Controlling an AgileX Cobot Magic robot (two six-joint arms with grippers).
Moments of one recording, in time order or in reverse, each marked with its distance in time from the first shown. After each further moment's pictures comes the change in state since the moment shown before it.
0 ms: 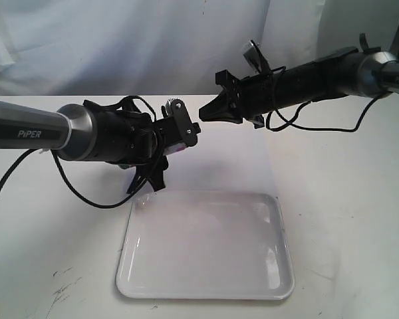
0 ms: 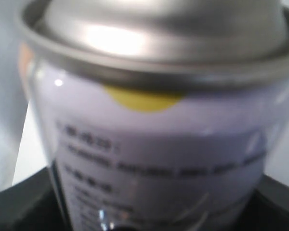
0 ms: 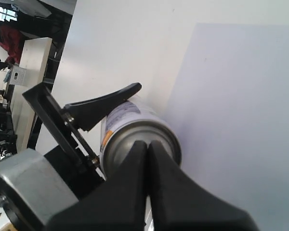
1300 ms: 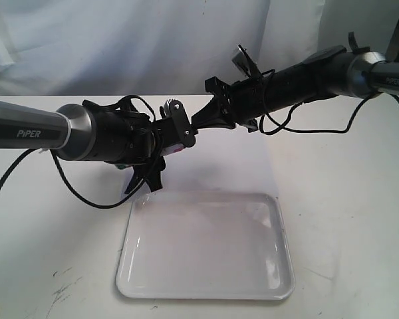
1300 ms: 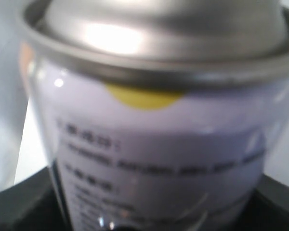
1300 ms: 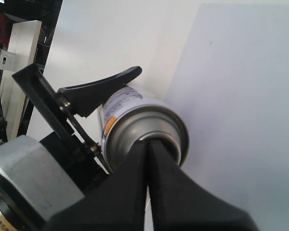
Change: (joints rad) left arm -0.001 0.000 0.000 -0.011 0.012 0.024; right arm 0.040 0.000 -0.010 -0.060 -0.003 0.036
